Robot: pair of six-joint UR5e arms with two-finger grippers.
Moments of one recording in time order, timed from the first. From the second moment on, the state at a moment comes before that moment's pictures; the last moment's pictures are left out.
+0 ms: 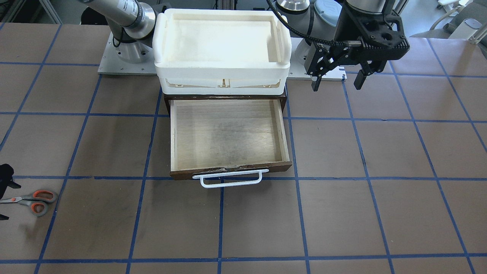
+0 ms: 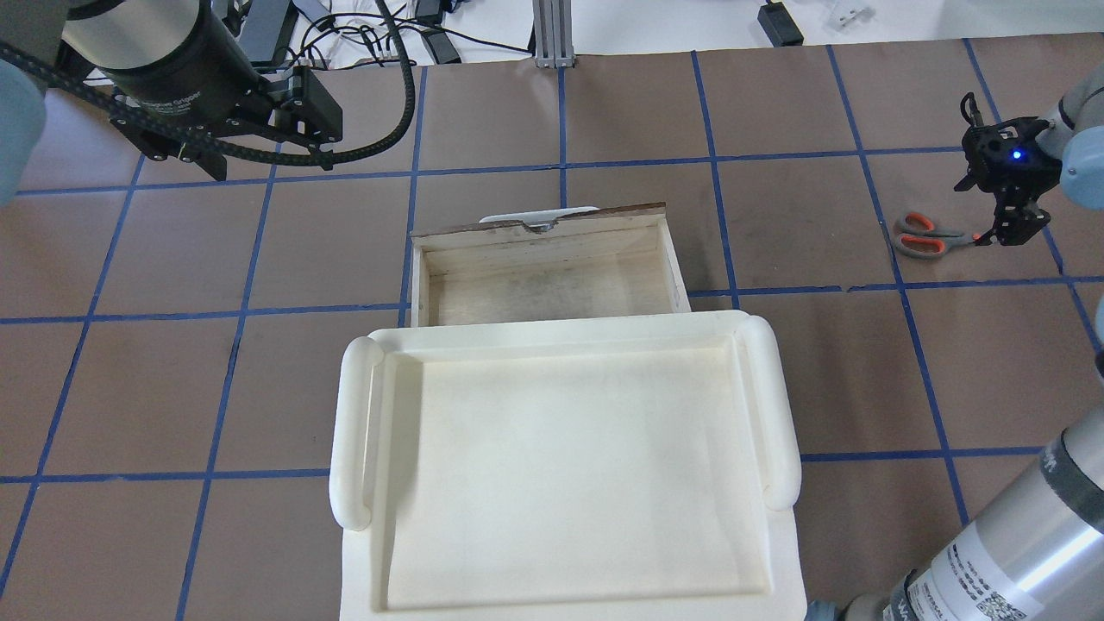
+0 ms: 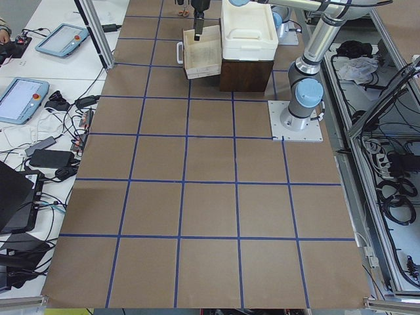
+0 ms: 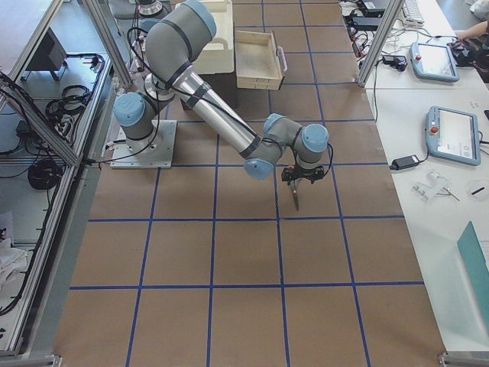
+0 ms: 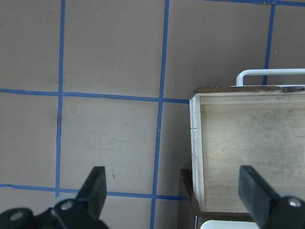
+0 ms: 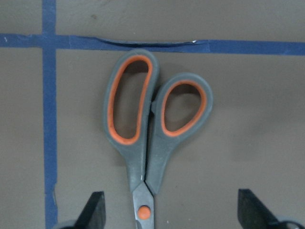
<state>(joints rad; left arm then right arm) -1.60 -1.52 -1.52 -1.51 1.60 -0.10 1.02 -0.97 1.57 -2.17 -1.50 -2.16</state>
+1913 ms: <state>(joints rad) -1.60 -1.52 -1.52 -1.51 1.60 -0.10 1.03 -0.96 1.56 -2.16 -1.57 -2.16</state>
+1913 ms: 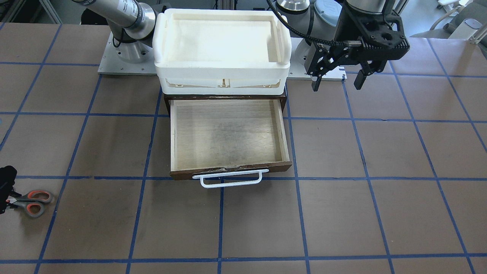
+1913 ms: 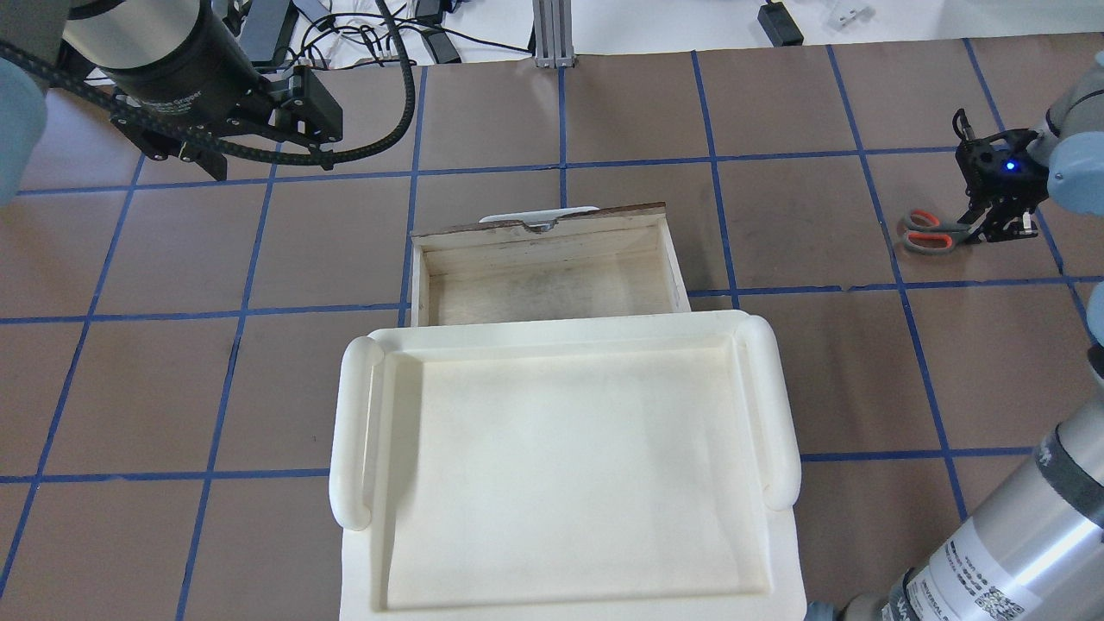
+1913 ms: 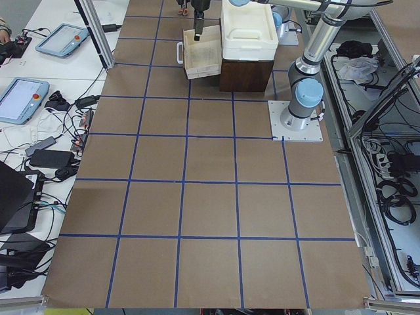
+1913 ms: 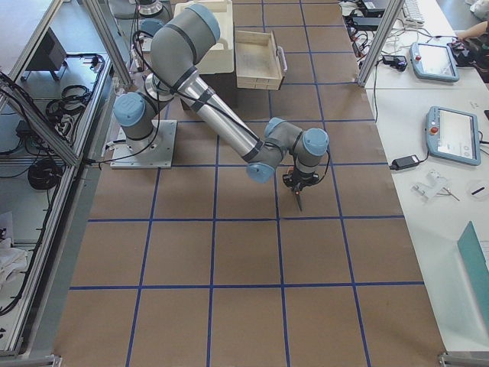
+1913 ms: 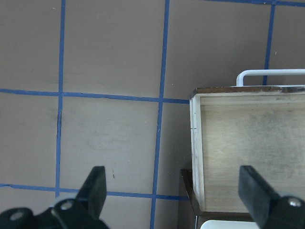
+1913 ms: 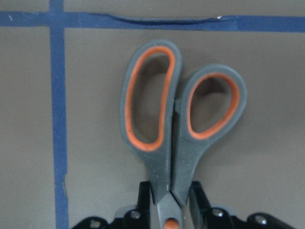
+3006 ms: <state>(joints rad) -1.60 -1.52 -1.52 -1.52 1.60 -0.10 1.35 -1.26 1.56 -1.89 -1.57 -1.84</state>
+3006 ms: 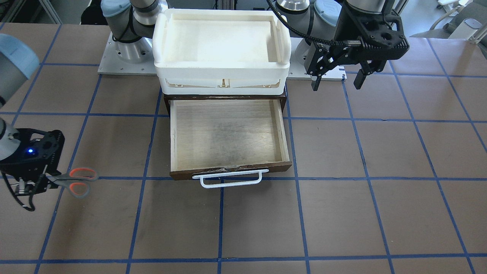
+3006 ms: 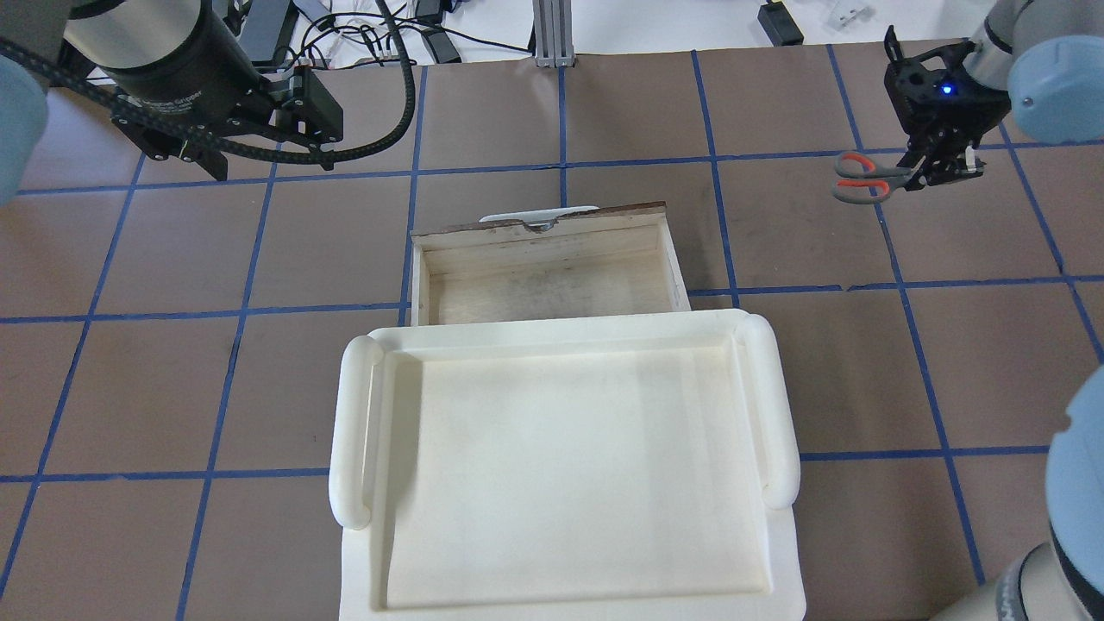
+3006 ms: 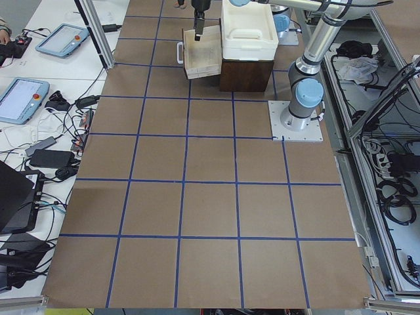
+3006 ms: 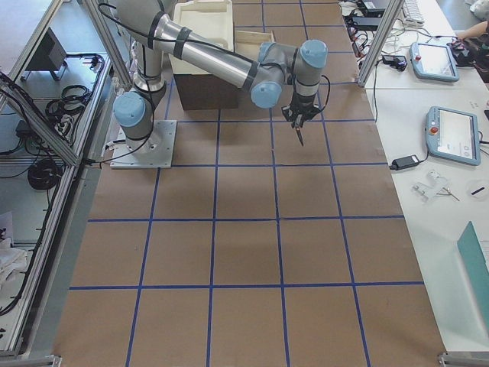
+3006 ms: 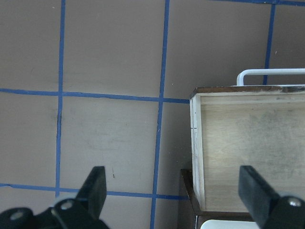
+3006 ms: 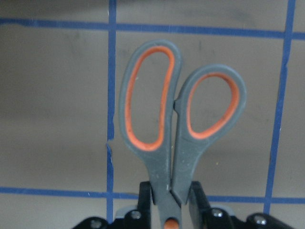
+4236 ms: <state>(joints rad) -1.60 -1.52 -1.52 -1.52 1.60 -0.10 1.94 -1.33 1.56 -1.82 -1.56 -1.15</state>
